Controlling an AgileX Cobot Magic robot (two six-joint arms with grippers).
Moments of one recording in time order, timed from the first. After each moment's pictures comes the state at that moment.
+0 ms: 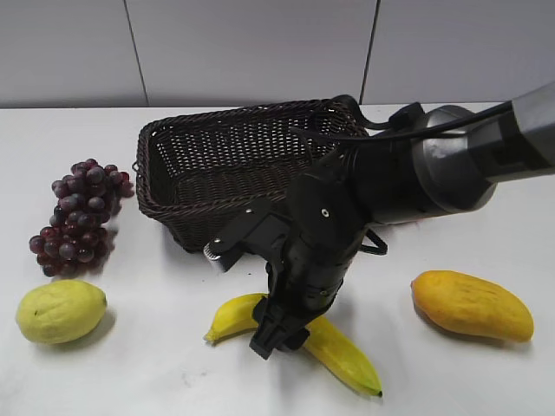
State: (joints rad) left arm -0.01 -0.01 -0.51 -0.03 1.05 0.12; right arm 0.83 2.02 -1.11 0.01 0.52 -0.16
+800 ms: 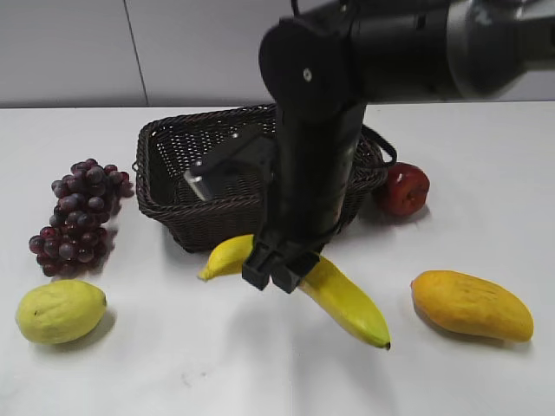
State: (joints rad) left arm -0.01 -0.01 -0.51 -0.03 1.05 0.12; right arm 0.83 1.94 -1.37 0.00 0.99 -0.16
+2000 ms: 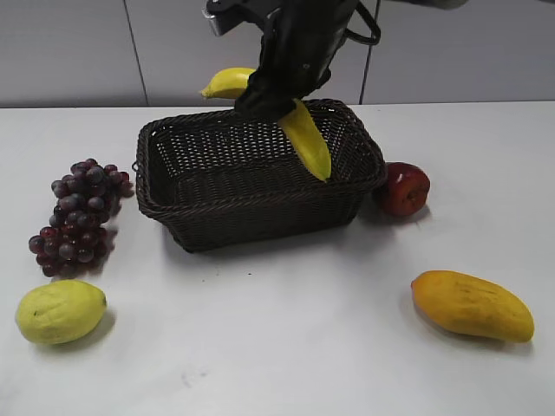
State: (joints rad) left arm -0.01 -0.01 -0.51 -0.03 1.05 0.12; right arm 0.65 2.12 -1.84 -0.20 0.83 -0.09
